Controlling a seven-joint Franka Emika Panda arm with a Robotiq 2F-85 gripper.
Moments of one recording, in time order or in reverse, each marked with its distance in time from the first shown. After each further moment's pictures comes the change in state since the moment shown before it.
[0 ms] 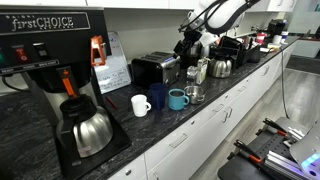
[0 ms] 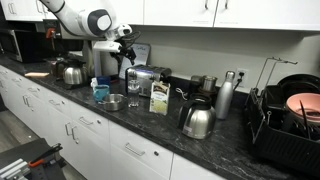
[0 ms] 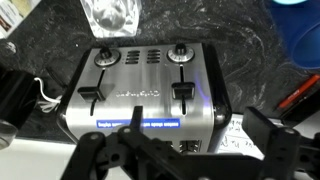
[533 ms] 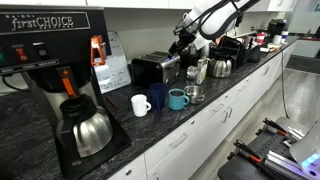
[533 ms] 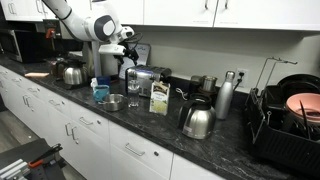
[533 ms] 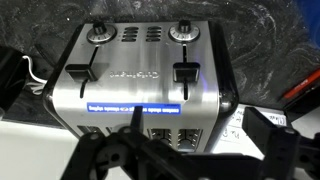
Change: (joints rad) arm 0.000 0.086 0.001 0.053 -0.045 0.087 0.004
